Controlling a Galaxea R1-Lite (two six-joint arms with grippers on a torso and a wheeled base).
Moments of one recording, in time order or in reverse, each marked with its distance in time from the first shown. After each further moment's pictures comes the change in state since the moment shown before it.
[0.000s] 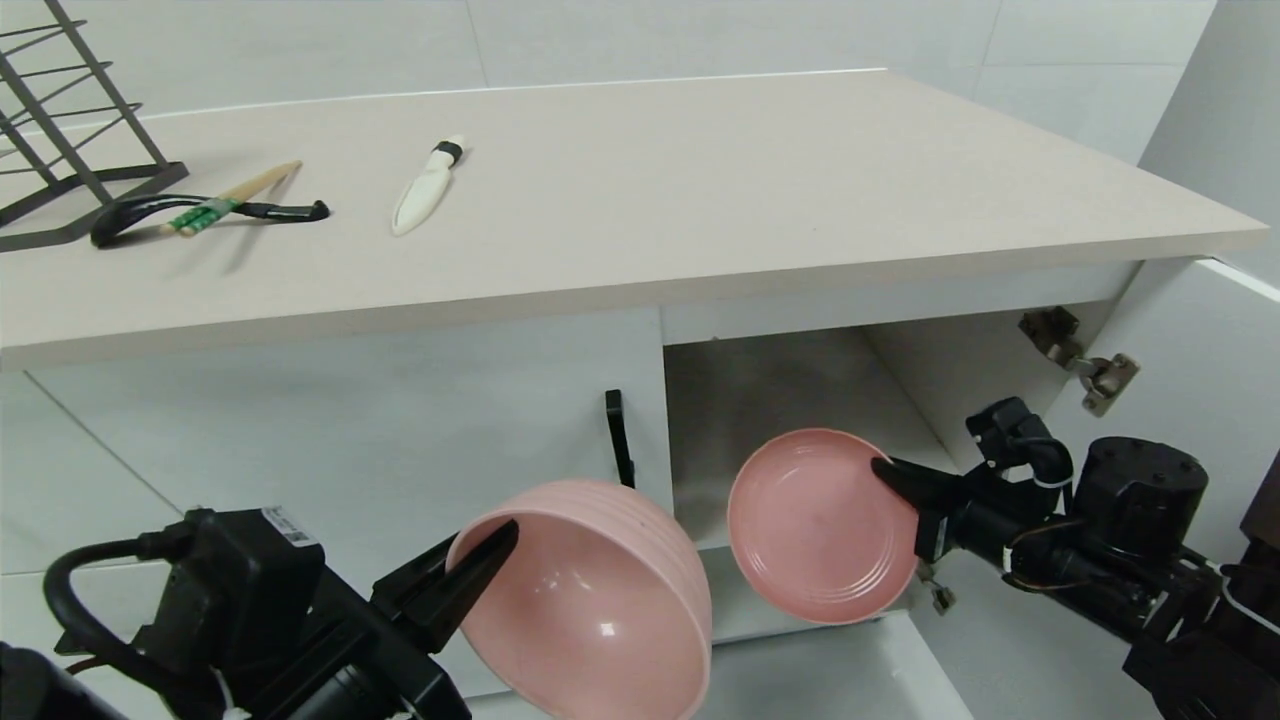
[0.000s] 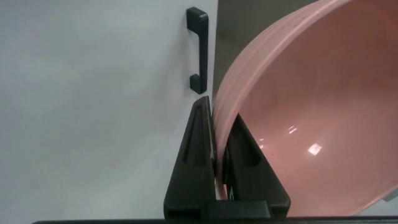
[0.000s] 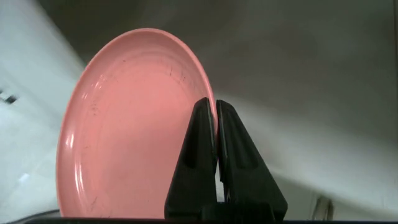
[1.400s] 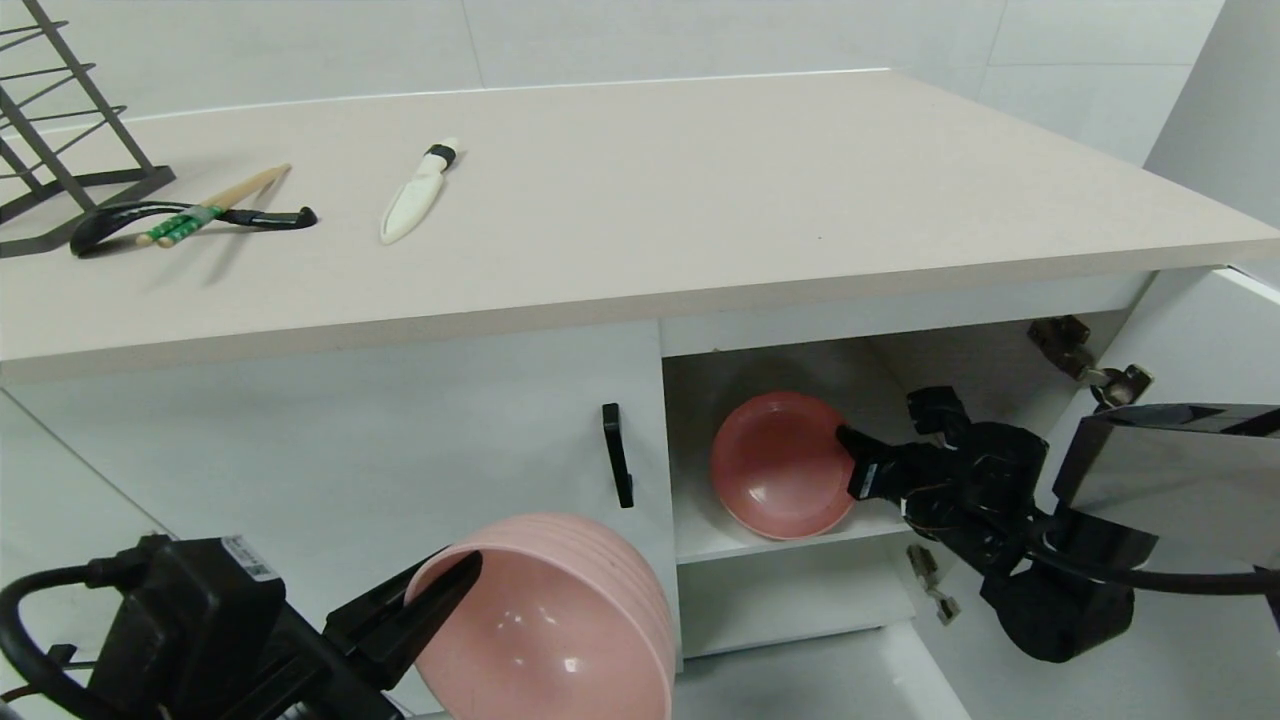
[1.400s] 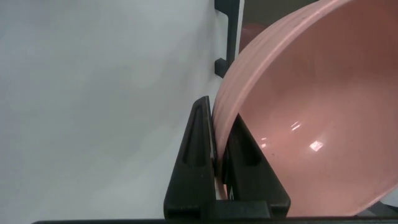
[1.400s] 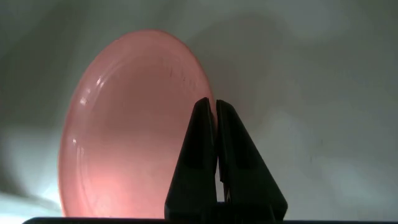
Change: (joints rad) left arm 0.000 -0.161 0.000 0.241 0.019 0.037; right arm -0.024 0.343 -0.400 0.000 -0.150 0.226
